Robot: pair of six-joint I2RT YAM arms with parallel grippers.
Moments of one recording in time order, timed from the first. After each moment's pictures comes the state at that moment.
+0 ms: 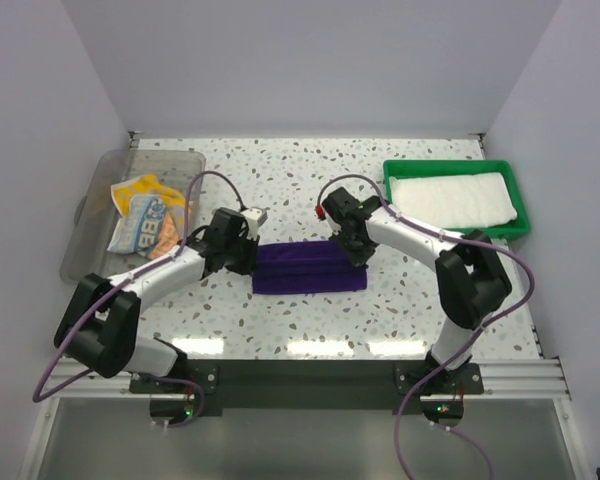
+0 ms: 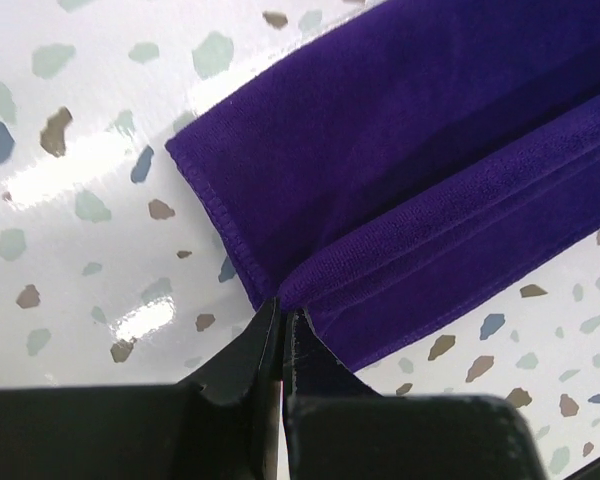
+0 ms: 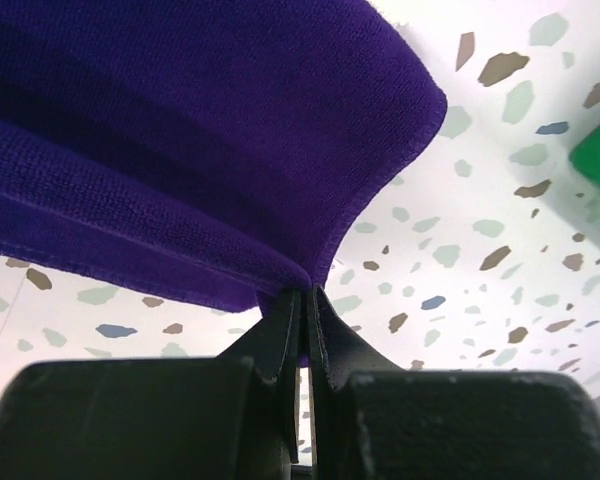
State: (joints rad) left arm -0.46 1.40 0.76 -0.28 0.12 -0.16; right arm 0.63 1.76 1.28 -0.88 0.22 -0.03
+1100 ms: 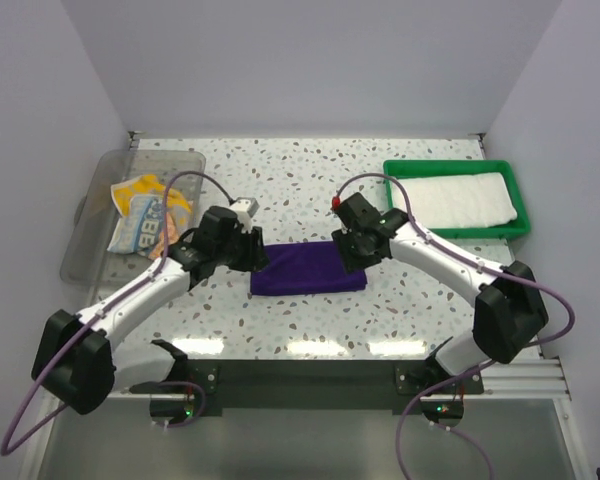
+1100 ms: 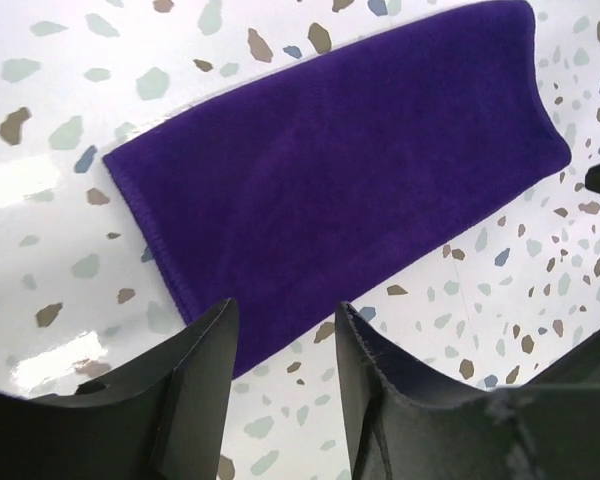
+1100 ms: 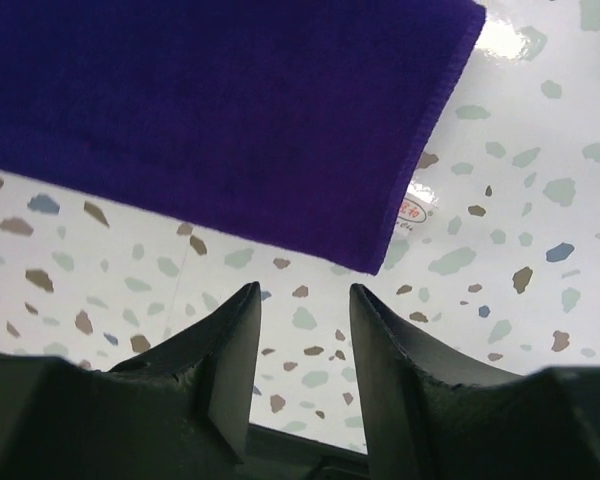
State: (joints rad) left arm -0.49 1.16 0.75 -0.34 0.15 -0.37; right arm 0.67 1.50 1.14 -0.82 0.09 0.28
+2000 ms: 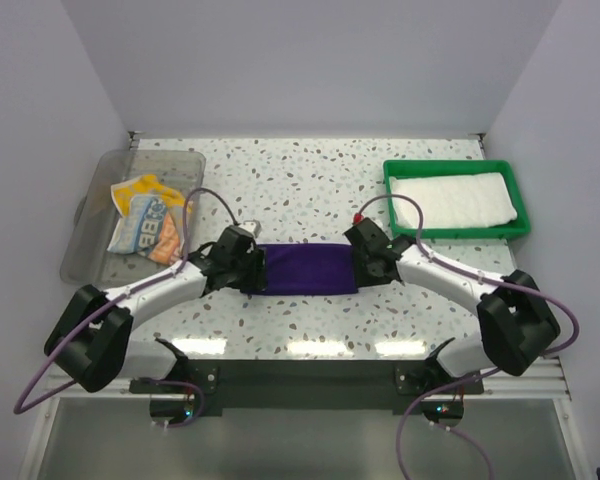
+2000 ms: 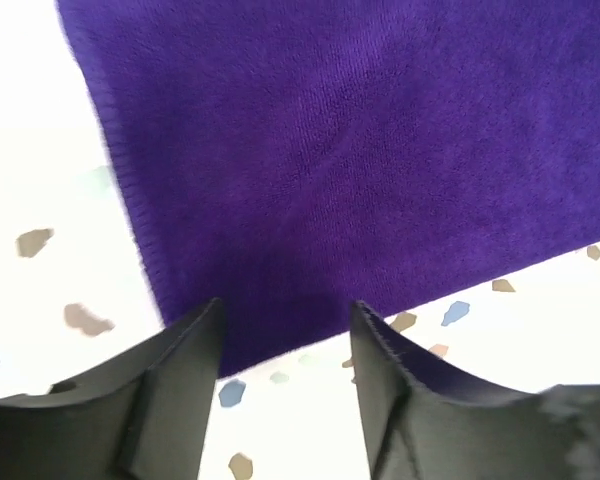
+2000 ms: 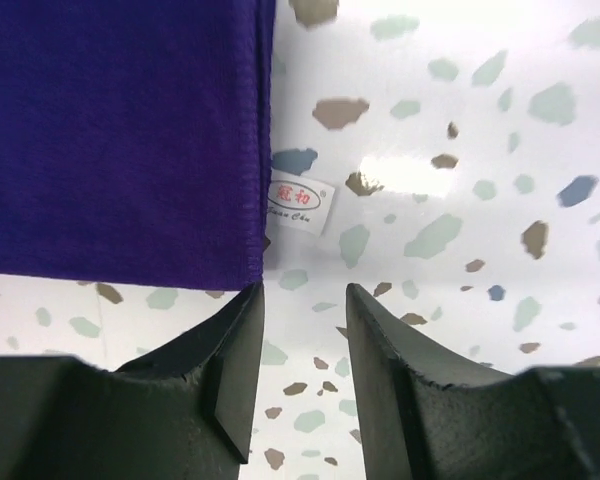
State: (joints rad) left arm -0.58 1.34 0.64 -0.27 0.00 -0.49; right arm 0.66 1.44 0.83 -0.61 0.22 0.51
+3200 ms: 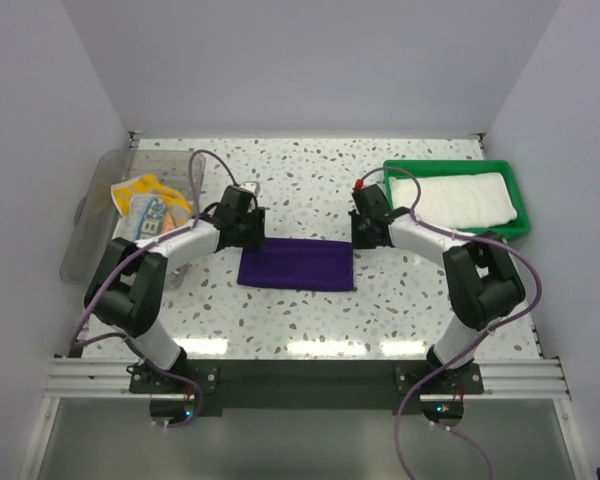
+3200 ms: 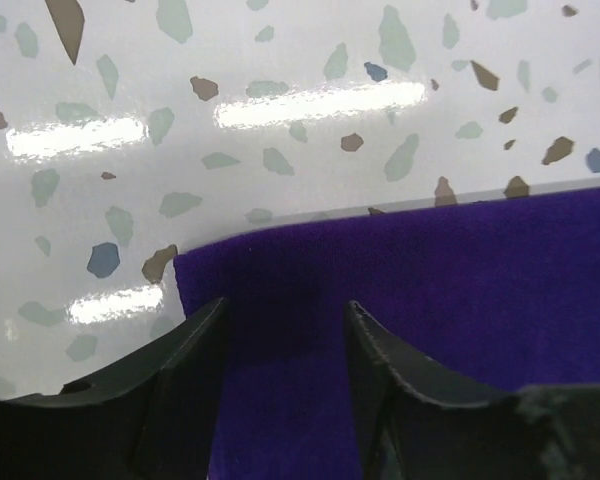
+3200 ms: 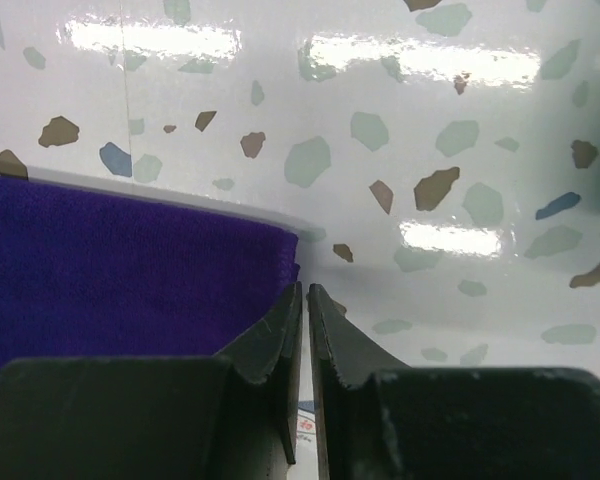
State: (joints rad) left arm -0.42 1.67 0.97 -0.21 -0.03 -0.36; right arm 0.46 1.73 1.05 -0.34 0.10 0.39
